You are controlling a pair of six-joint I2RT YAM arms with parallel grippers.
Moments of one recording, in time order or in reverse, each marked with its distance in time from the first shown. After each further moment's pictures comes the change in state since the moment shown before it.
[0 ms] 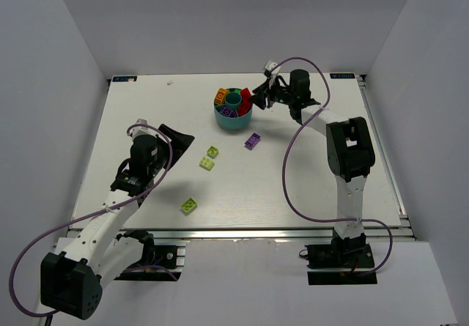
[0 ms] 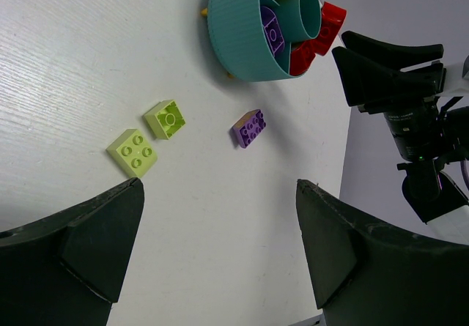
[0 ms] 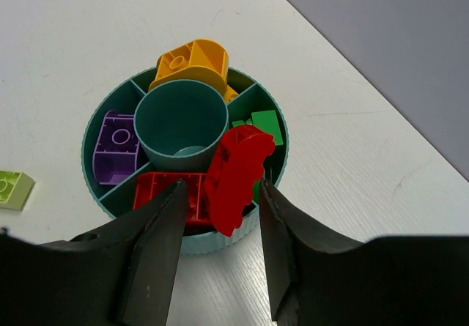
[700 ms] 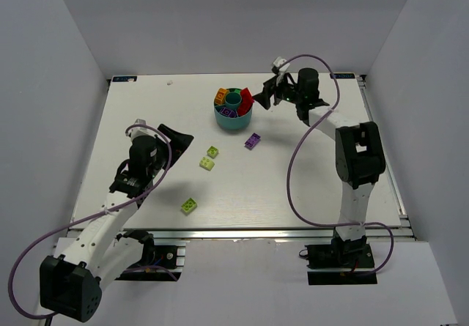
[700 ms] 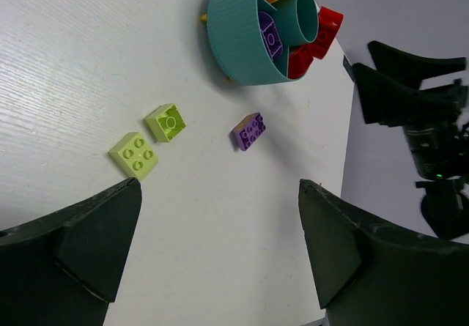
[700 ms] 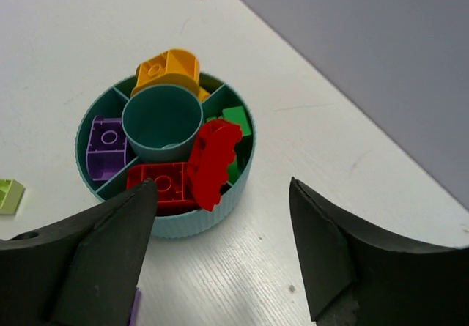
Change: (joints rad) left arm 0.000 -0.017 0.000 -0.005 -0.010 0.007; right arm -0.019 -0.098 -0.085 0.006 0.078 0.005
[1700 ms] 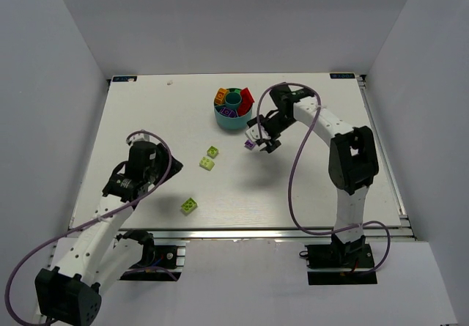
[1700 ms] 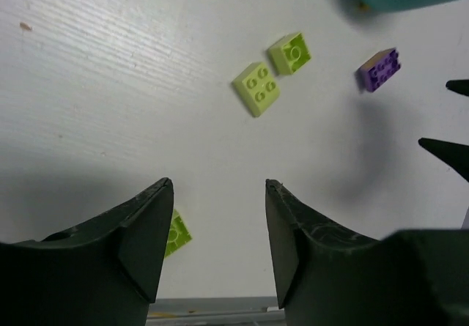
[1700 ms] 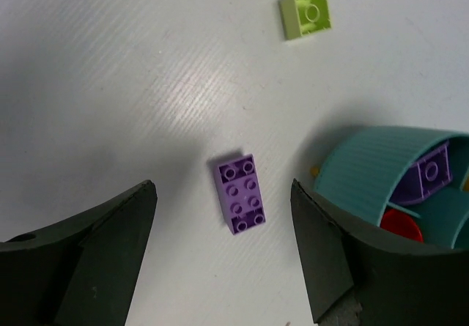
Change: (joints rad) left arm 0.008 -0.072 0.070 -0.442 -0.048 0.211; right arm 0.156 -0.061 0.212 -1.452 -0.073 -1.733
